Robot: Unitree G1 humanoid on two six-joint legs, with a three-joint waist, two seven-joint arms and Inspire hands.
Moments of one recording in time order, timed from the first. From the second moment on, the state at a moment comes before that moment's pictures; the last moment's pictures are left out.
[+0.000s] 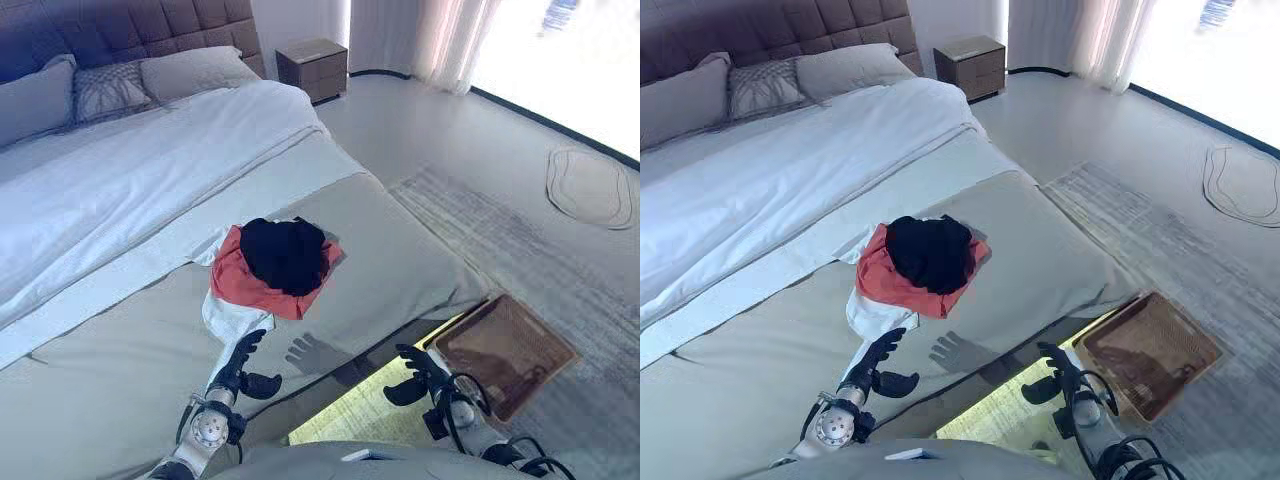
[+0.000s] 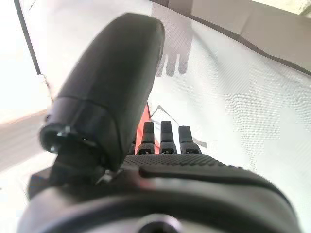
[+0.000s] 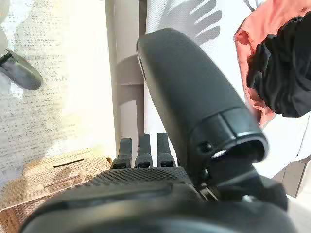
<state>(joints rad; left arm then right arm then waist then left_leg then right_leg) 0.04 0.27 -0.36 0.97 0.13 -0.37 0.21 -0.03 -0.29 0.37 1.02 -0.02 -0.16 -0.12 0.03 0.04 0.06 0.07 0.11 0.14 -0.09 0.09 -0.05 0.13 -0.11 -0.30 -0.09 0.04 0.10</state>
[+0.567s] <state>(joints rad) 0.04 0.28 -0.36 1.01 0.13 -0.33 0.21 -0.03 -0.30 0.37 1.02 -0.08 -0.13 -0.18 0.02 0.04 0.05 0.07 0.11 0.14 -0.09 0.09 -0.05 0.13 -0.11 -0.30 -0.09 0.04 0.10</state>
